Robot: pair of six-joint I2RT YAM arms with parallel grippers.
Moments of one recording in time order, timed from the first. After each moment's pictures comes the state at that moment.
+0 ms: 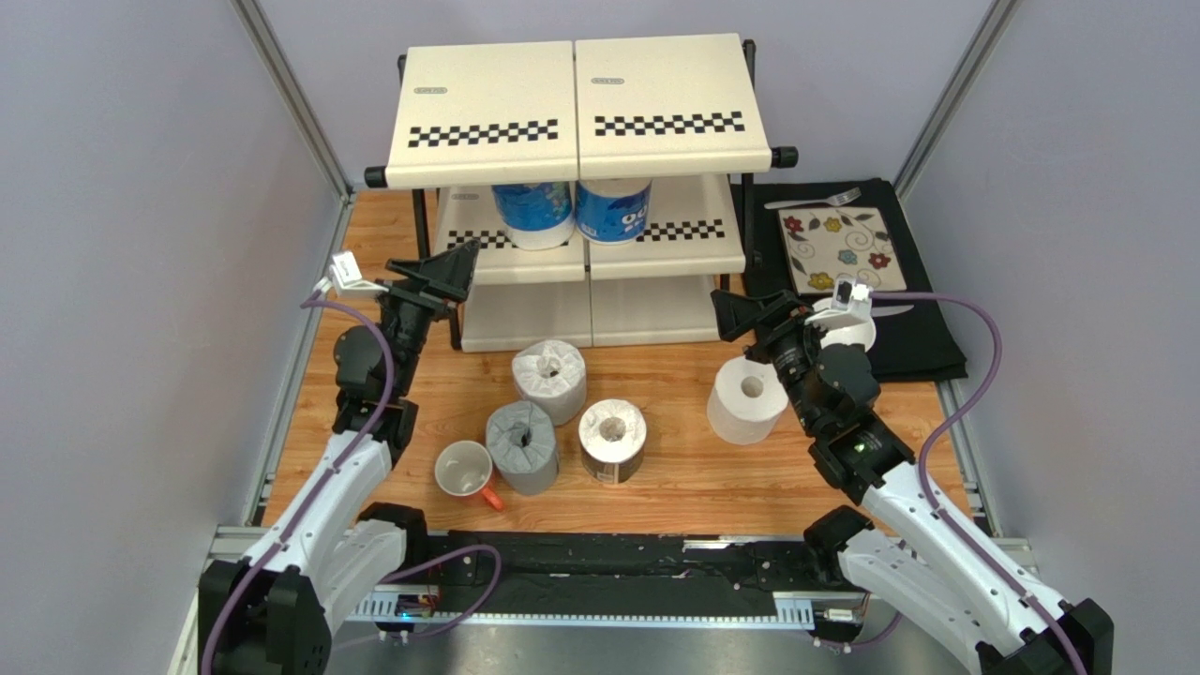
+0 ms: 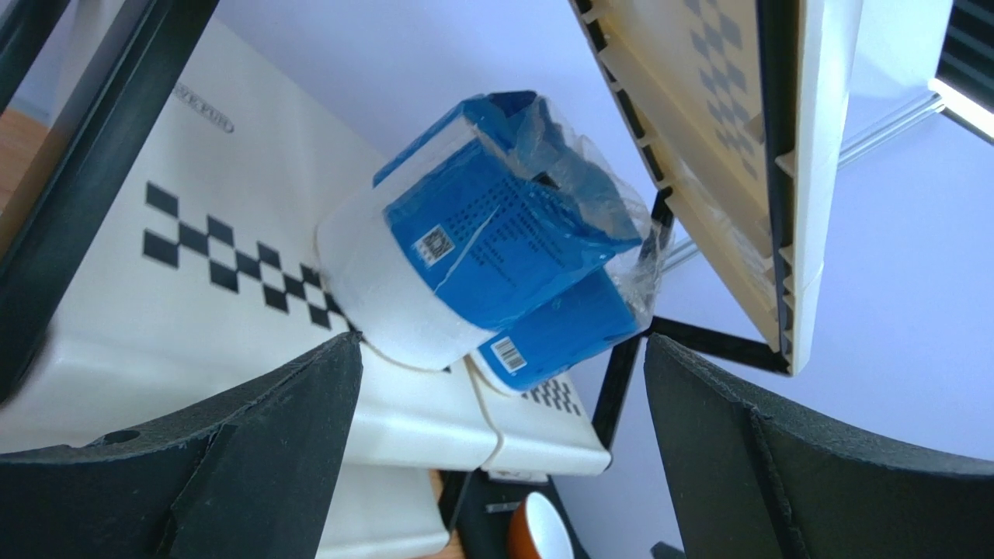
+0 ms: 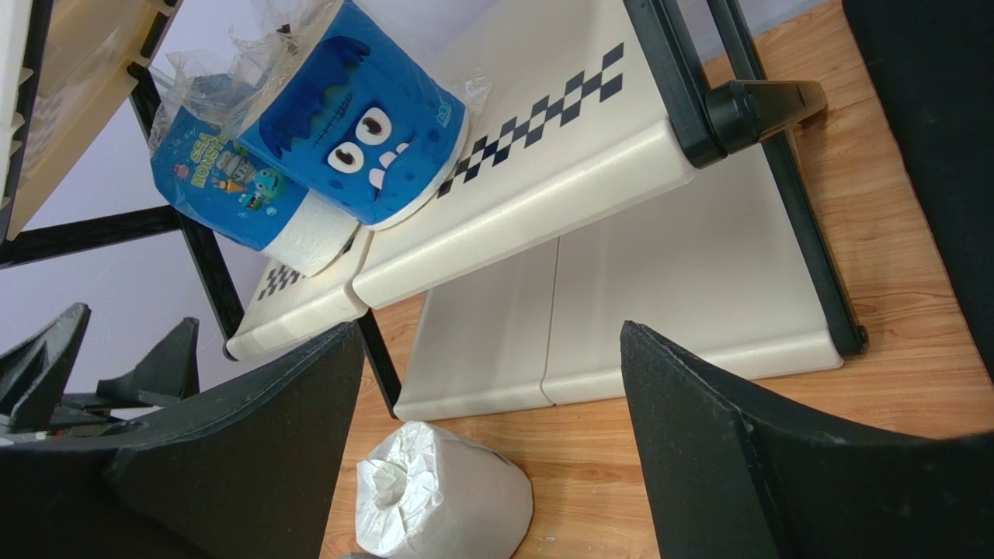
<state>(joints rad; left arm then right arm) -0.16 0.87 0.46 0.70 0.07 -1.02 0.55 0.71 0.54 0.21 0.27 0.76</state>
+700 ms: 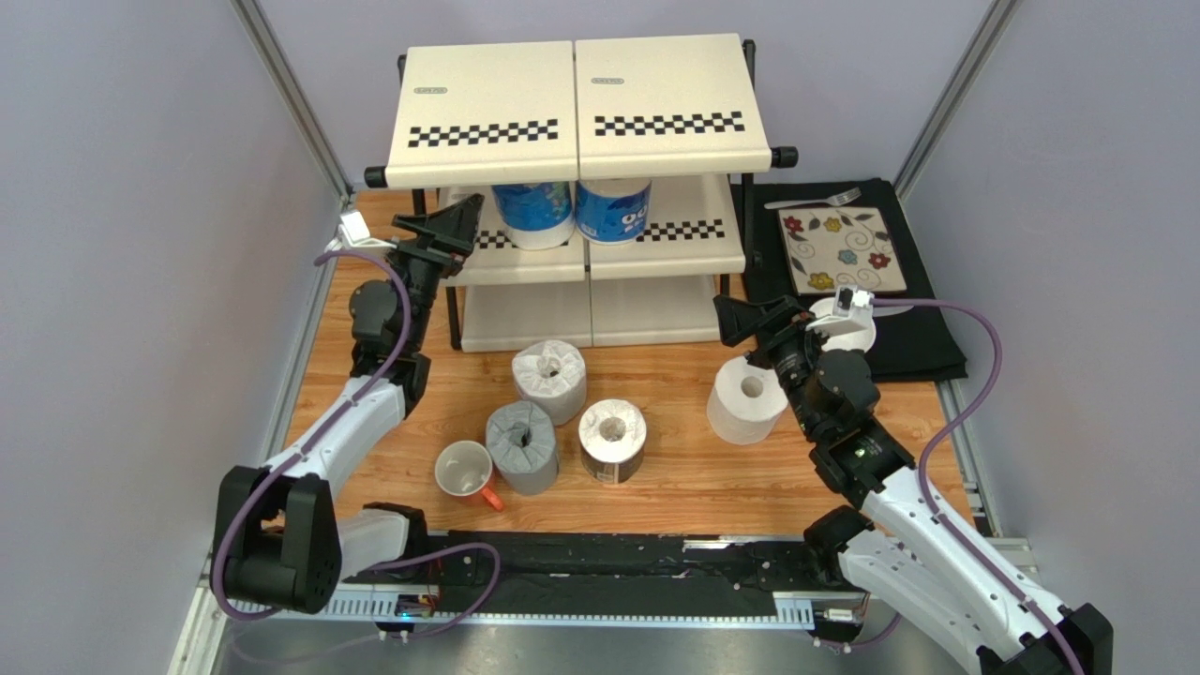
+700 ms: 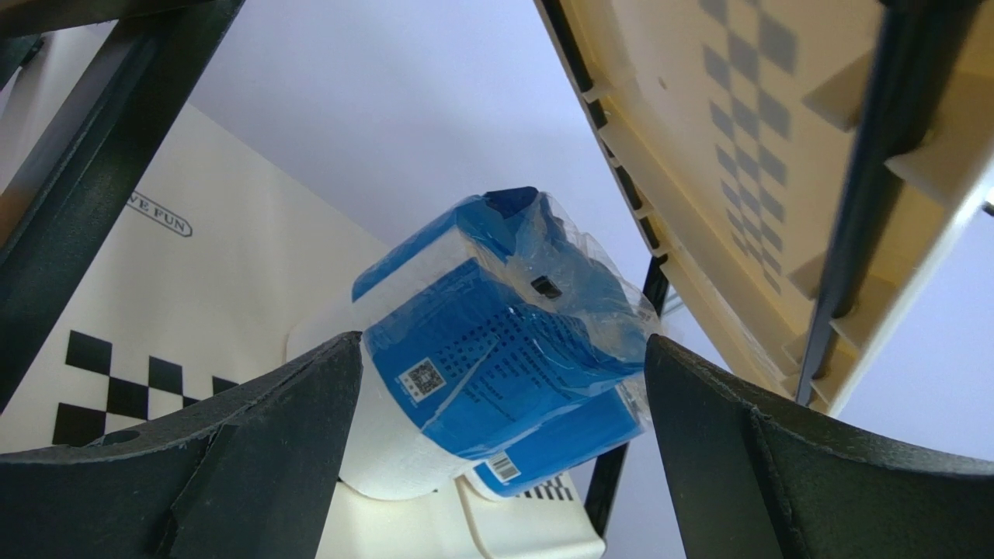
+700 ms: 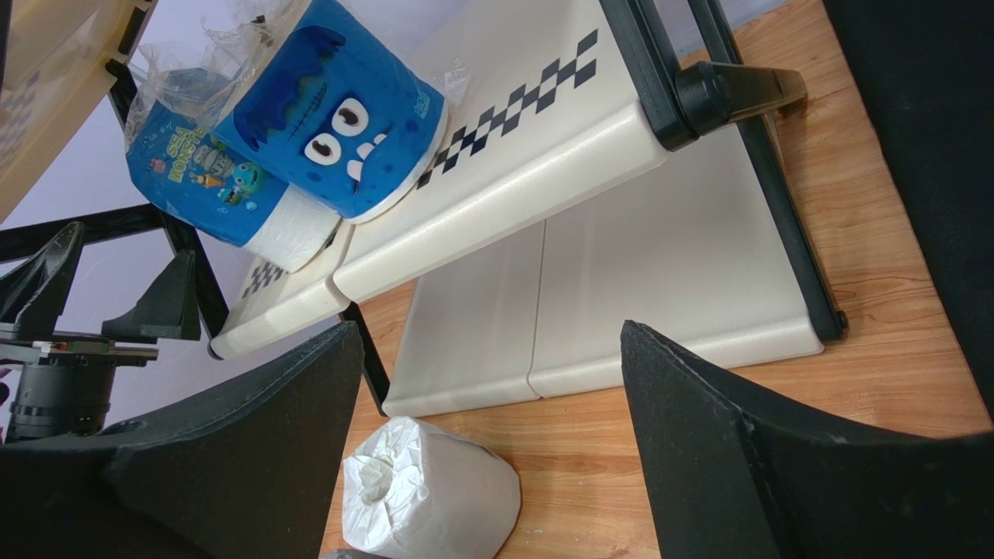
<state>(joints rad) -0.16 1.17 0.64 0.87 0.03 -1.06 0.54 0.69 0.50 0.20 0.28 0.76</state>
